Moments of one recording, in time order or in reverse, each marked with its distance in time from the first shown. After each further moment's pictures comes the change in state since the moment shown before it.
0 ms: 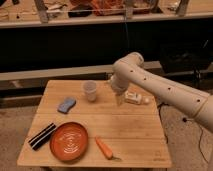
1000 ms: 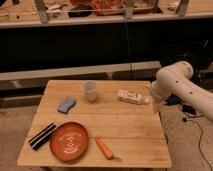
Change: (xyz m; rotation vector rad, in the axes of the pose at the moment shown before) arm 0.109 0.147 -0.056 0.013 0.161 0.248
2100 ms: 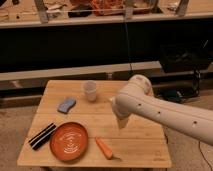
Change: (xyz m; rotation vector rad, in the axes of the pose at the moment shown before) arm -0.232 -0.011 -0.013 0.030 -0.128 -0.182
